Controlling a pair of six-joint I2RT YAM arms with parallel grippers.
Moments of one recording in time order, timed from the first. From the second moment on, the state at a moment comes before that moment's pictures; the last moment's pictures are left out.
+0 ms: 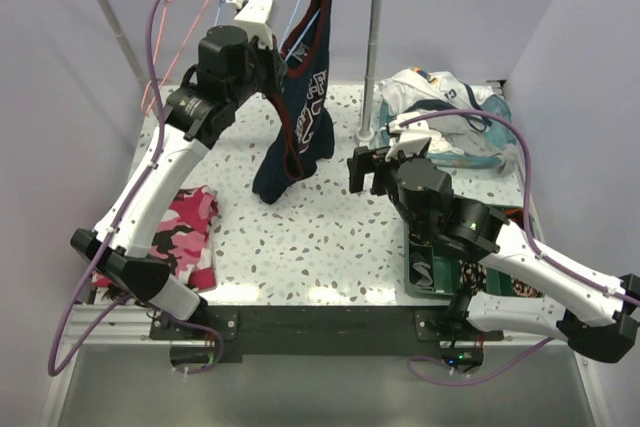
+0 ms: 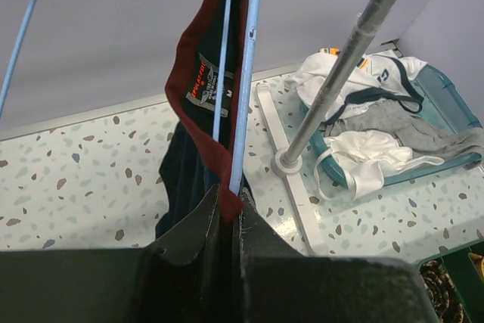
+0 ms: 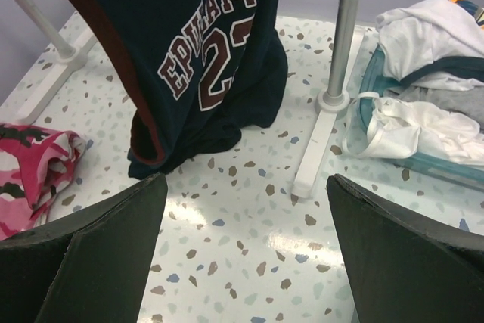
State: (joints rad) left arm -0.50 1.55 1.88 -0.57 -0.12 -0.18; right arm 1.04 1.02 1.15 -0.37 0.71 0.30
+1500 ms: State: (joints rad) left arm -0.50 0.87 1.24 -0.42 -0.02 -0.16; right arm 1.04 1.01 1.04 -0.36 0.68 0.31
